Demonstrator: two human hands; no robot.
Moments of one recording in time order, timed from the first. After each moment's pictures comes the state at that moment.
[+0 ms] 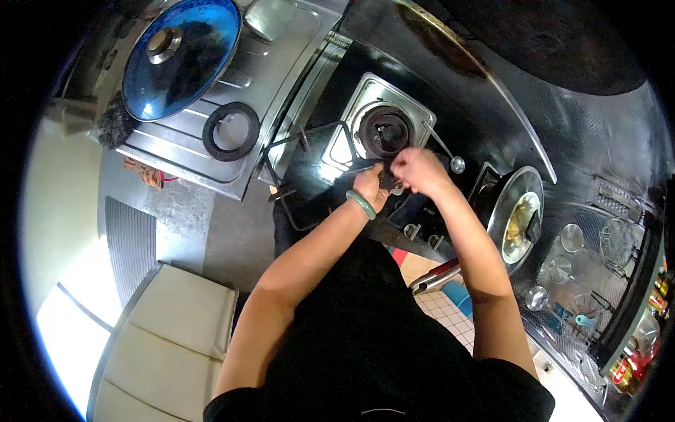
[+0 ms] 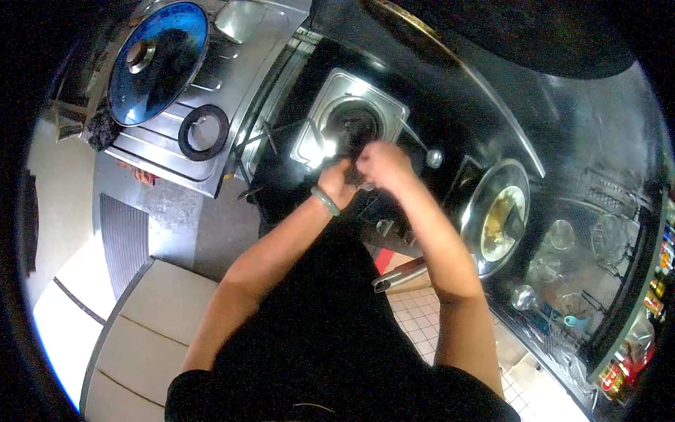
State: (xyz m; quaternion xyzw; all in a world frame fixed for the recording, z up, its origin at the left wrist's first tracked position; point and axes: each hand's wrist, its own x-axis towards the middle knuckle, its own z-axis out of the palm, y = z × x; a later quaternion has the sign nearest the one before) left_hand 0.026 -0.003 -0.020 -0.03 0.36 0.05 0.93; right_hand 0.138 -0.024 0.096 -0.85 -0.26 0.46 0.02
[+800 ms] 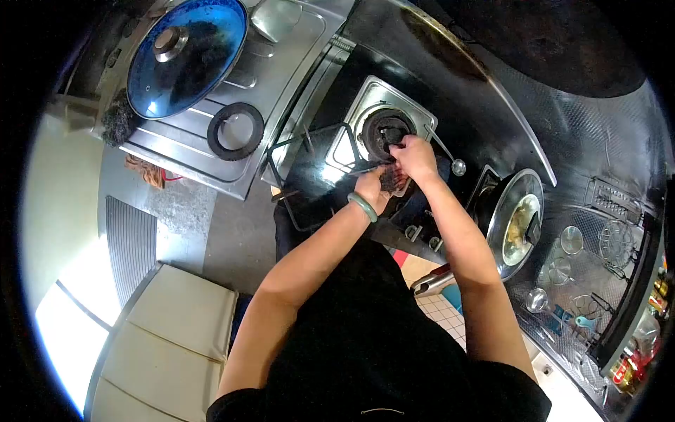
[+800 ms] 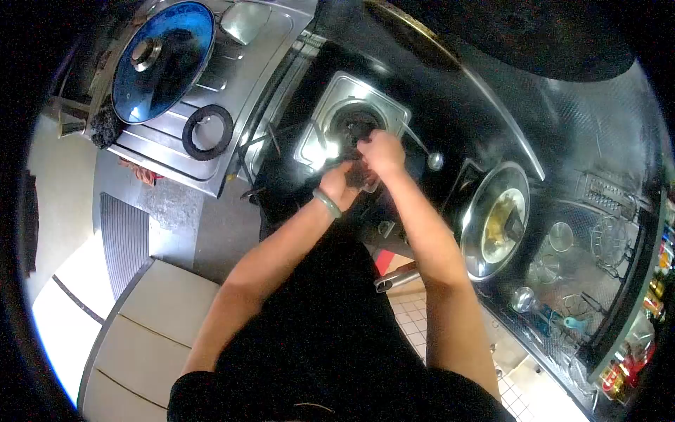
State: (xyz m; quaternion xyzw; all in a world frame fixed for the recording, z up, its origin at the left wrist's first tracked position) left_hand 0.023 -0.001 -0.011 -0.03 0.36 0.07 0.93; right_hand 0.150 -0.024 0.035 -0.91 -0.23 0.32 0.14
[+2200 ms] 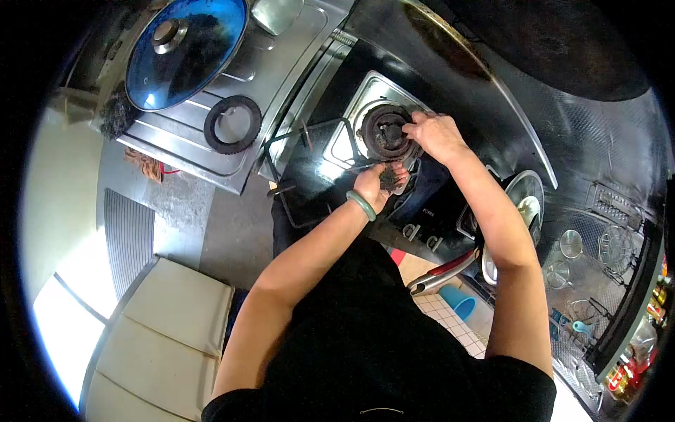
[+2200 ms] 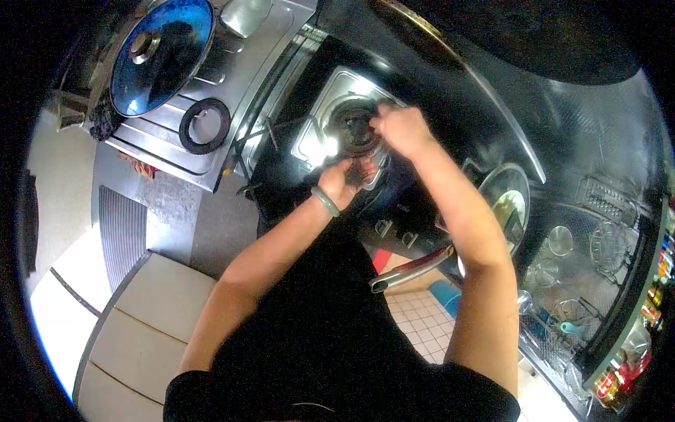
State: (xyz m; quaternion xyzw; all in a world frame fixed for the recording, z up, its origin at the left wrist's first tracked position) left_hand 0.024 -0.006 -0.018 -0.06 0.35 0.05 0.93; right_hand 0.209 -0.014 0.074 -0.71 -0.67 0.13 -0.17
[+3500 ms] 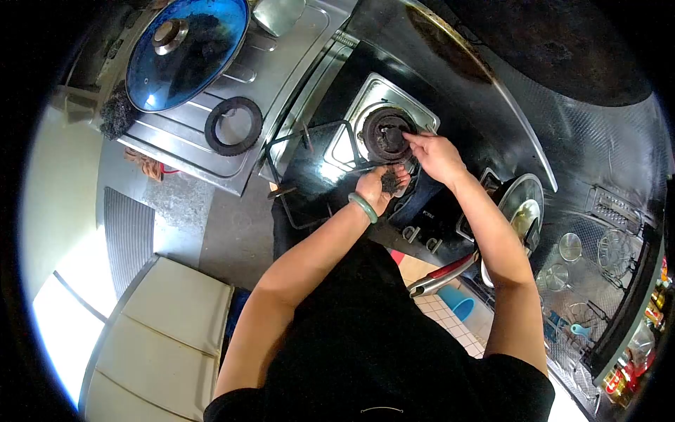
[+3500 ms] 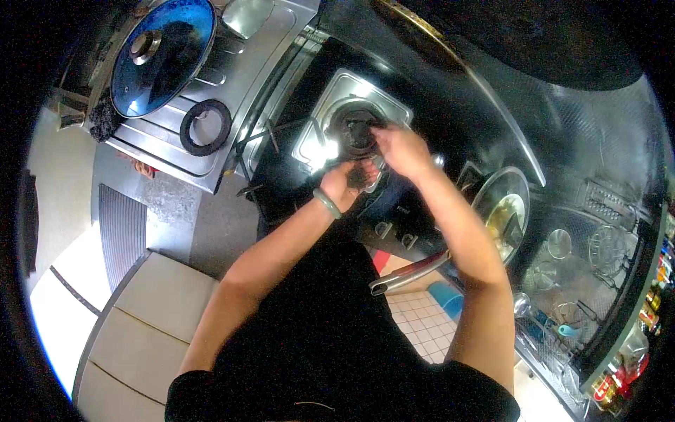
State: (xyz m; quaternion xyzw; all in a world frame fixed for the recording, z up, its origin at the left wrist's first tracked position) left_hand 0.027 -0.008 -0.022 -0.03 0.36 0.04 0.93; right_hand 0.184 -0.040 0.075 -0.84 -0.47 0.29 0.01
